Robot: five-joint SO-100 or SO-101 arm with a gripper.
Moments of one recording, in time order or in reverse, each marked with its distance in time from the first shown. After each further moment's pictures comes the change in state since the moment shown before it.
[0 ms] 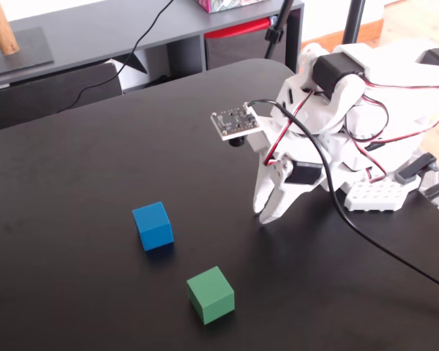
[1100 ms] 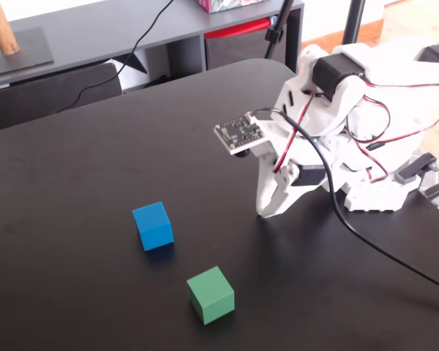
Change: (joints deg) arm -2.6 -2.7 -2.5 -1.5 -5.9
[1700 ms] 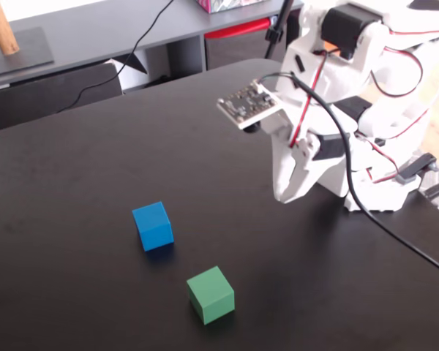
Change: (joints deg) arm -15.6 -27.2 -31.5 7.7 13.4
